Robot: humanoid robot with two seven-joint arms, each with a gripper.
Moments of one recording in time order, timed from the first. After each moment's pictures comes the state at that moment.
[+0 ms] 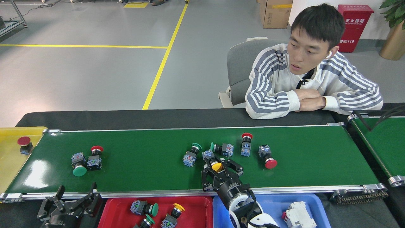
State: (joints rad) left arm -0.03 0.14 0.31 -1.36 -1.54 -0.19 -0.06; right arm -0.17 0.06 0.59 -1.40 1.41 0.01 0.06
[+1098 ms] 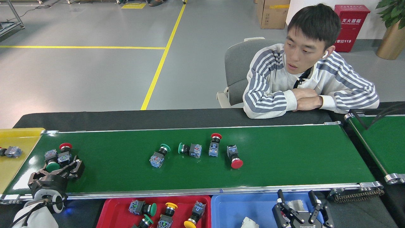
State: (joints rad) left arm -0.49 0.26 0.30 -0.69 -1.53 -0.12 -0.03; right arm 0.23 0.03 -0.01 -1.62 1.35 0.00 -0.20
